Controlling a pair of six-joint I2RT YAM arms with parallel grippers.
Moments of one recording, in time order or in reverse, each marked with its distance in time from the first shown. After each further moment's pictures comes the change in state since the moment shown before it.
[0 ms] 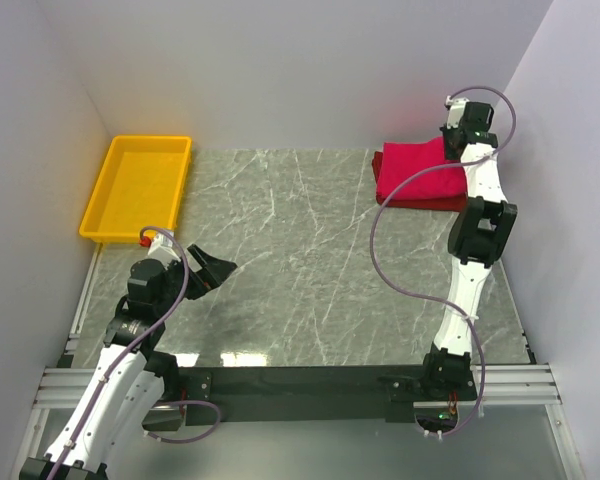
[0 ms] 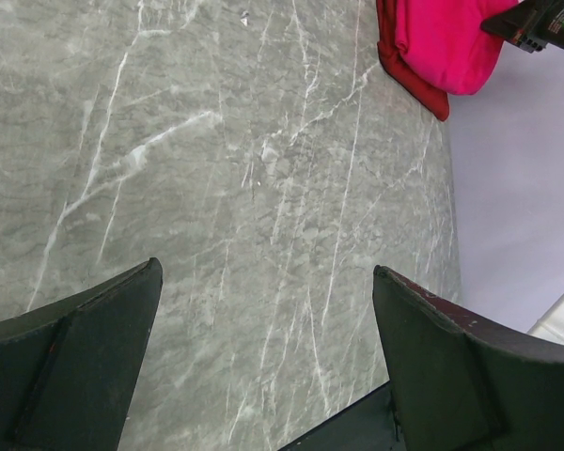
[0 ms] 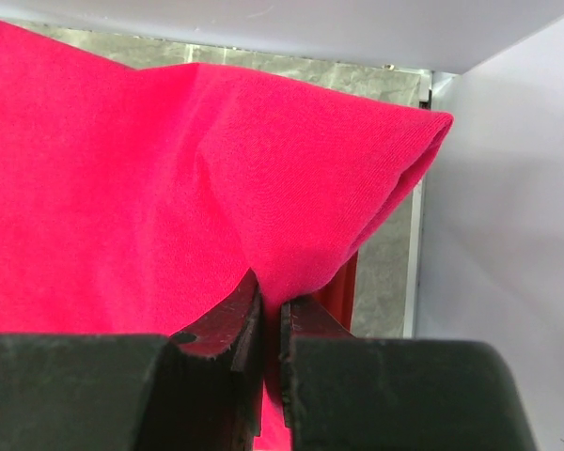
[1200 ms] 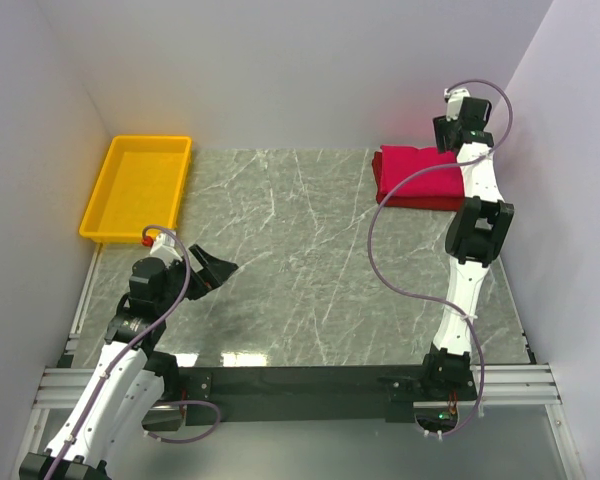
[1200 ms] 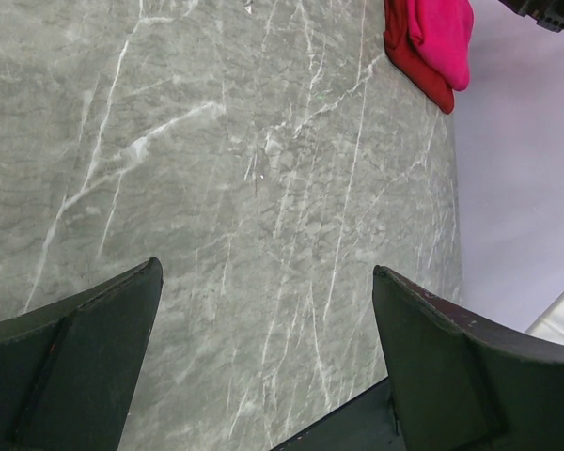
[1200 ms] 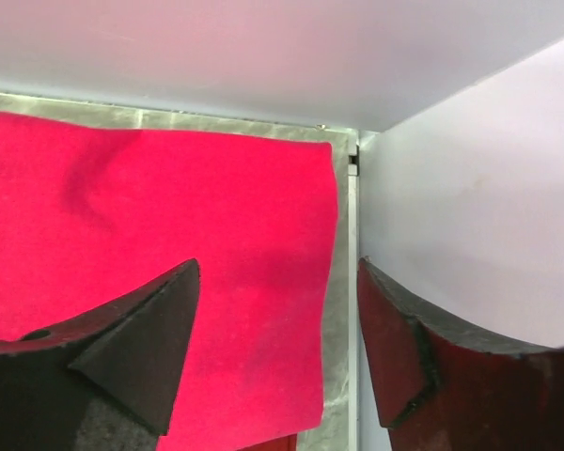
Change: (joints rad) left arm 0.000 0.025 0.000 0.003 0.011 0.001; right arm 0.017 0.016 0.018 0.126 0.105 -0.074
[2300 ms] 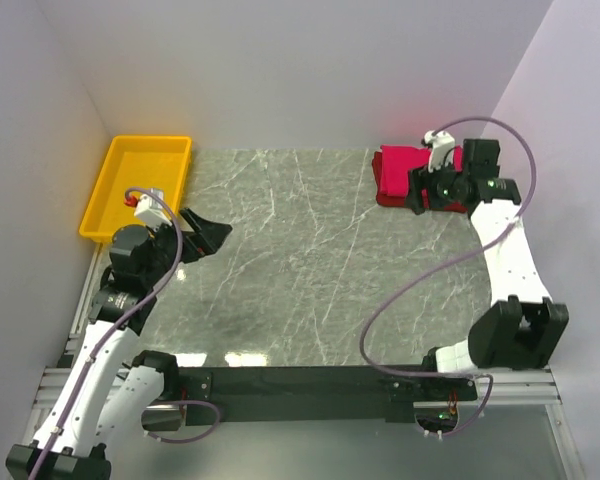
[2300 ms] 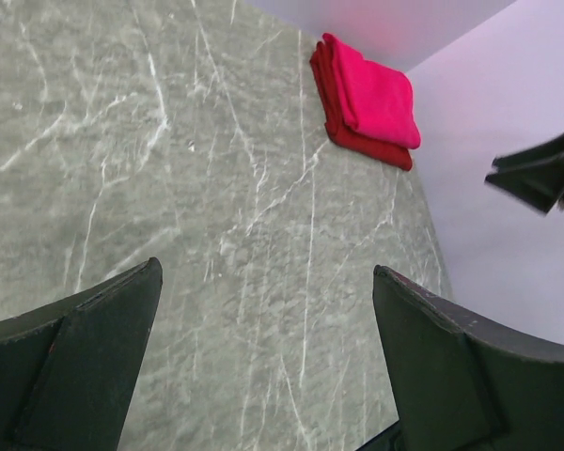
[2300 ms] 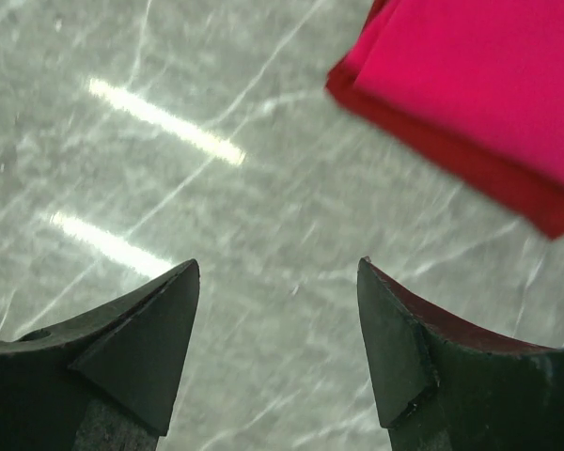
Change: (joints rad) left arm 0.000 0.141 0.318 0.001 -0.042 0.123; right arm 0.109 -1.023 -0.961 -0.271 -0.472 0.043
